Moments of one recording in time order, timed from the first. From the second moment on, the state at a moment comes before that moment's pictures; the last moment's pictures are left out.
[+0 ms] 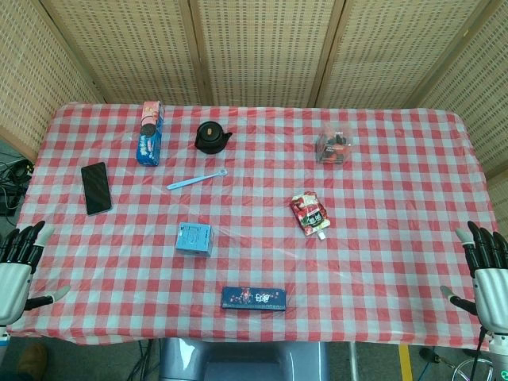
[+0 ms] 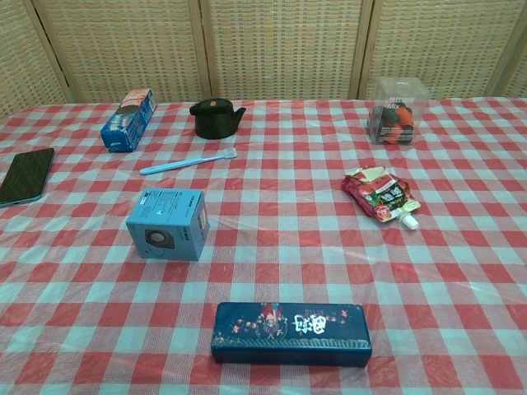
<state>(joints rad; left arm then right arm) -0.06 -1.09 0.01 -1.70 1.58 1.53 0.14 0.01 -1.06 0.07 -1.66 -1.57 1.61 -0.05</state>
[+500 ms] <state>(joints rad) -0.14 -1.12 0.00 -1.73 1.62 1.43 0.17 0.01 -1.05 0.09 -1.67 -1.55 1.61 -0.02</state>
